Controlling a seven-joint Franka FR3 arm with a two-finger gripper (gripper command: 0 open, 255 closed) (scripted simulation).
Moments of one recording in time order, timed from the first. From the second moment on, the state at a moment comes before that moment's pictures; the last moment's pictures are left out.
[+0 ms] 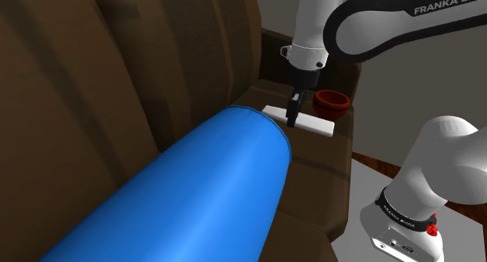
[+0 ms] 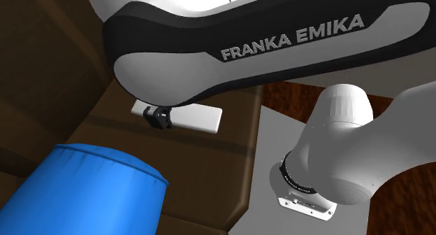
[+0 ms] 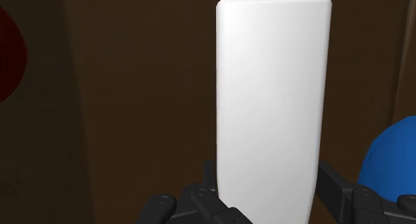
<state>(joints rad) 0.15 -0.60 0.13 -2.55 0.06 1.95 -0.06</state>
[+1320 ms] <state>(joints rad) 0.01 -0.66 -0.12 -2.49 -0.10 1.84 -0.35</state>
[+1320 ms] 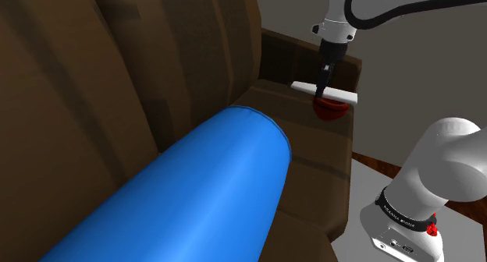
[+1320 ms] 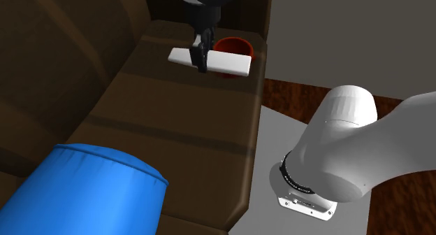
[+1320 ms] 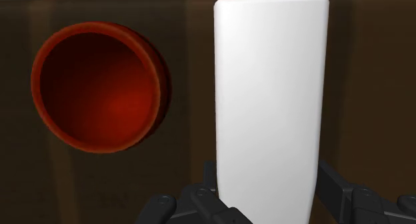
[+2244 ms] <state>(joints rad) -0.09 -0.50 -0.39 -2.37 -0.21 1.90 -0.66</state>
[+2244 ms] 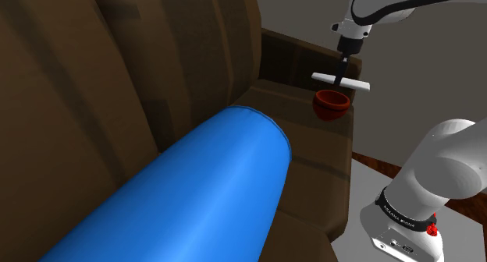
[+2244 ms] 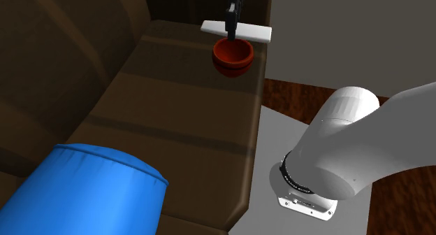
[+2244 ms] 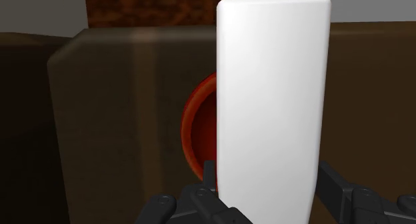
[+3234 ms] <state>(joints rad) -0.09 -0.45 -0.42 -2.49 -0.22 2.07 -0.66</state>
